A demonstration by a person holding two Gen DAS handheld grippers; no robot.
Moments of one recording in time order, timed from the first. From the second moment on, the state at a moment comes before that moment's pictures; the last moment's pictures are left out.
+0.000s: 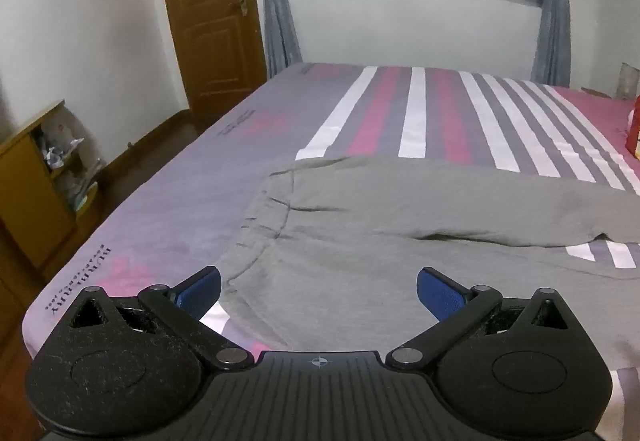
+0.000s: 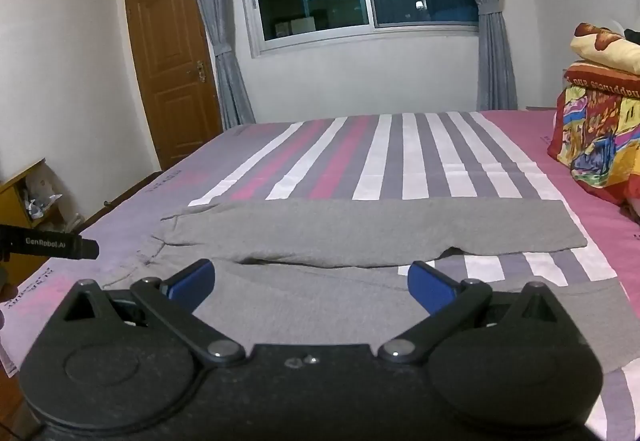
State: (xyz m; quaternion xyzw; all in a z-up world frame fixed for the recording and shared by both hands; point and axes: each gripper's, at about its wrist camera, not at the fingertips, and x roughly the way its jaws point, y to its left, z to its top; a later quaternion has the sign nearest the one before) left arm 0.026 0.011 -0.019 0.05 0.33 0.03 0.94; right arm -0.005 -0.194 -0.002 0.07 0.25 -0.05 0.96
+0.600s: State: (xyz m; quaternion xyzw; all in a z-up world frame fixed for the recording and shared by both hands) left arm 0.031 0.013 -0.020 0.05 0.33 0.03 0.94; right arm -0.004 -0.193 0.001 0.07 0.24 -0.05 0.97
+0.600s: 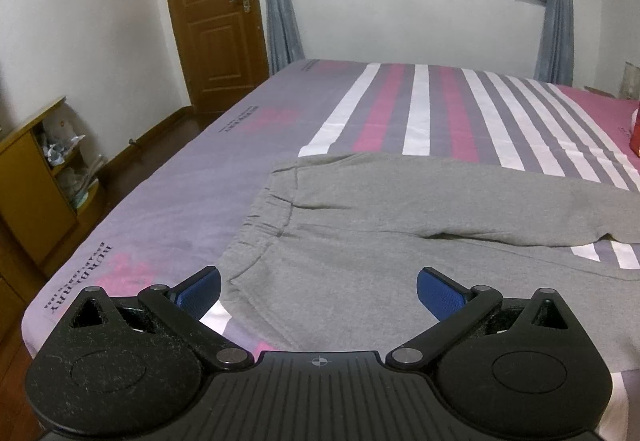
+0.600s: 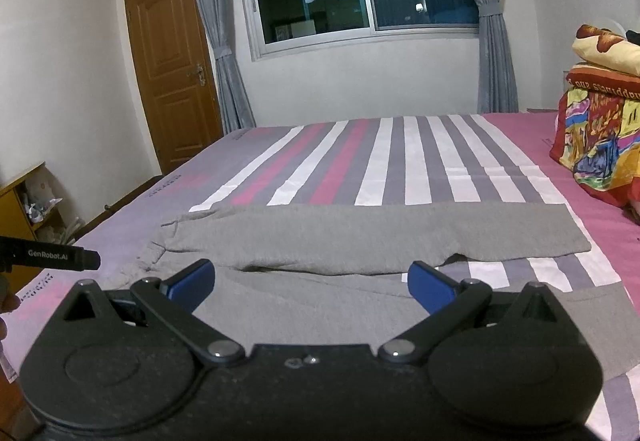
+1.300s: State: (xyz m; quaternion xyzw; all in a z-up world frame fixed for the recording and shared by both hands) left arm 0.028 0.009 -0.016 0.05 0.33 0.03 0.94; right arm -0.009 -0.192 0.003 0.07 0.25 -0.05 0.97
